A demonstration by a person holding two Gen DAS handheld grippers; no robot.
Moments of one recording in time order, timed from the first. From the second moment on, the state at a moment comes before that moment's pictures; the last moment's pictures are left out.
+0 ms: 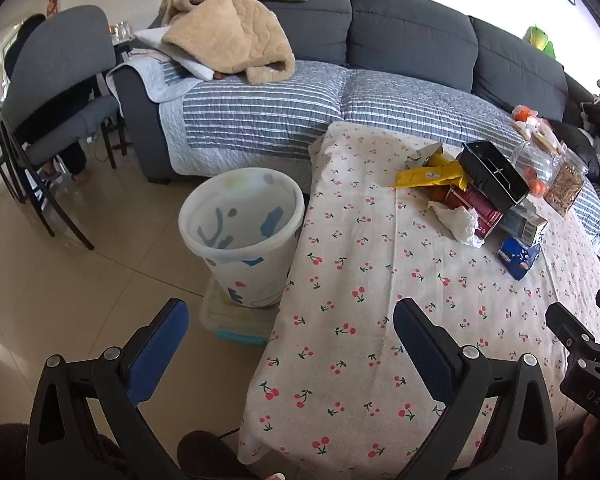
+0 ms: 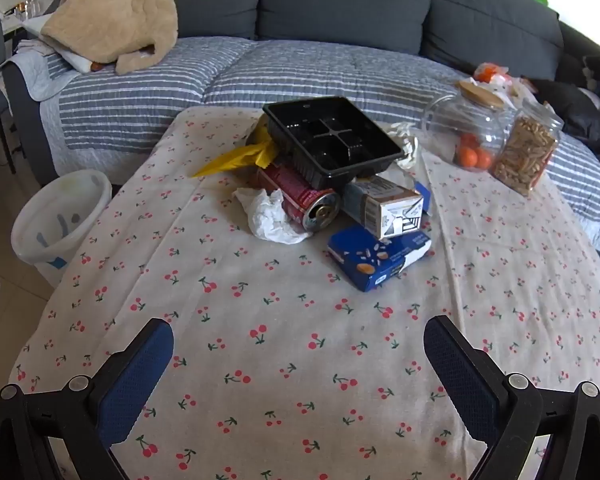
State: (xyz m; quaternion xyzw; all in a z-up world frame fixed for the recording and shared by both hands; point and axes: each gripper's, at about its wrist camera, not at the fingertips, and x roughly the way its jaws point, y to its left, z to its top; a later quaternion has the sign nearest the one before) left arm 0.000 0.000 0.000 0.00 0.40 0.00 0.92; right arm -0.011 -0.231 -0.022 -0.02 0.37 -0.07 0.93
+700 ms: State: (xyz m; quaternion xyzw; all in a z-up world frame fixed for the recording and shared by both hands) left arm 0.002 0.001 -0.002 0.00 0.41 -0.01 0.91; right arm -0.011 -0.232 -0.022 -0.01 0.37 -0.08 0.93
